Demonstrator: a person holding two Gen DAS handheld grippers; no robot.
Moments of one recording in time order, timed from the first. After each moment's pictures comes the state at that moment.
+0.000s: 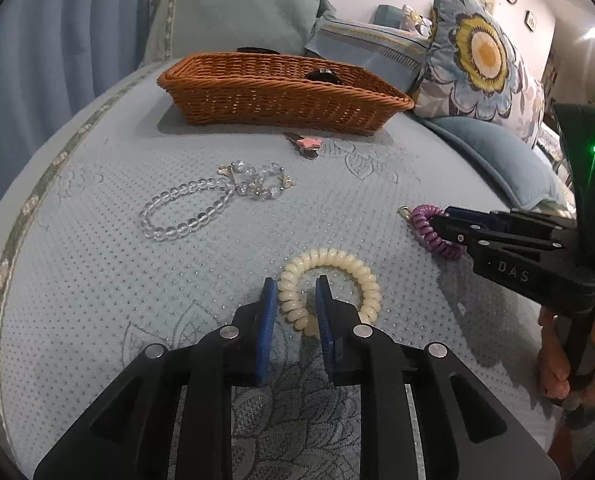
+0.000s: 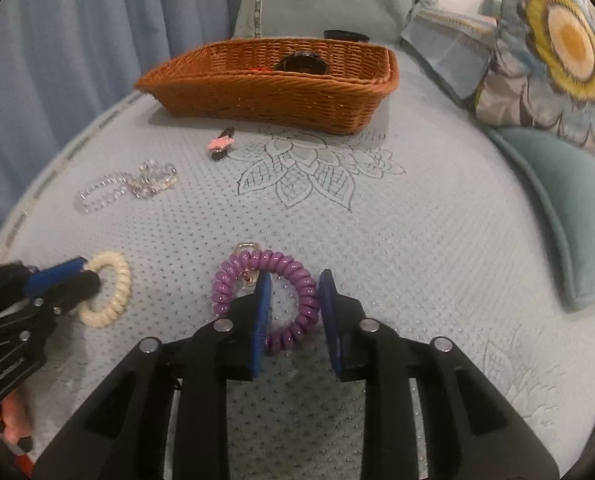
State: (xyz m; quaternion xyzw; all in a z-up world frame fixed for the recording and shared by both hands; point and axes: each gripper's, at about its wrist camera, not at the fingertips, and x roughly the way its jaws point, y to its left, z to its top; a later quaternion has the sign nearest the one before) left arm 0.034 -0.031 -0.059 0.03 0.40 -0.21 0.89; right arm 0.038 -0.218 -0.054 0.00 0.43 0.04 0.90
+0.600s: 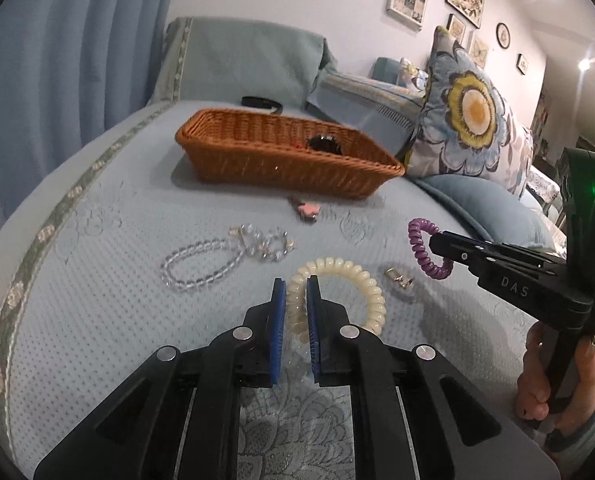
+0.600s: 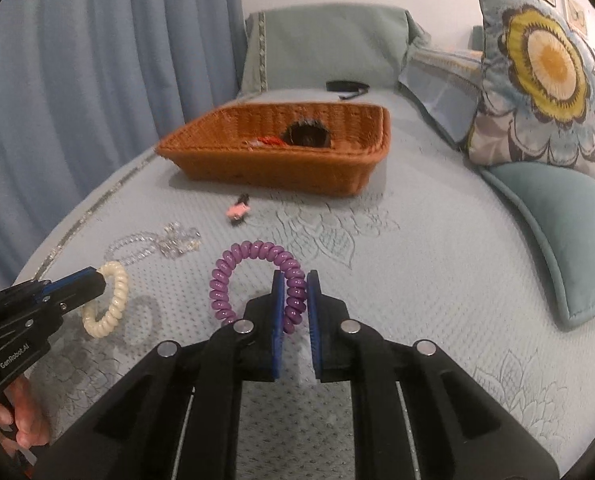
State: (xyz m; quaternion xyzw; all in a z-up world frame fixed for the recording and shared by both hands) left arm 0.024 -0.015 -0.028 -0.02 0.32 -0.21 0.92; right arm 0.023 -0.235 -0.022 0.05 0.33 0.07 0.94
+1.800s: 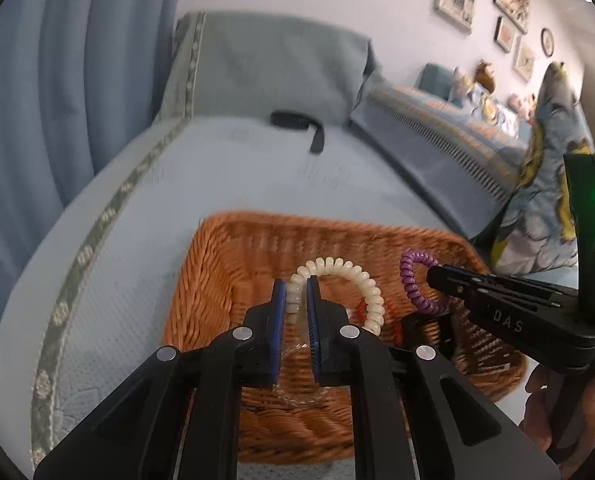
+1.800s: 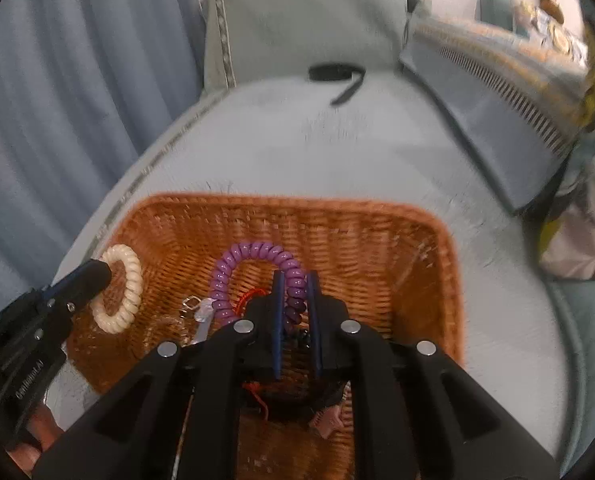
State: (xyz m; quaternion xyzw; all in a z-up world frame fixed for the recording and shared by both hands) left arm 0.285 -0.046 0.017 -0.02 0.35 -0.16 0.92; right arm 0.287 -0.236 0.004 0.10 0.42 0.04 0.90
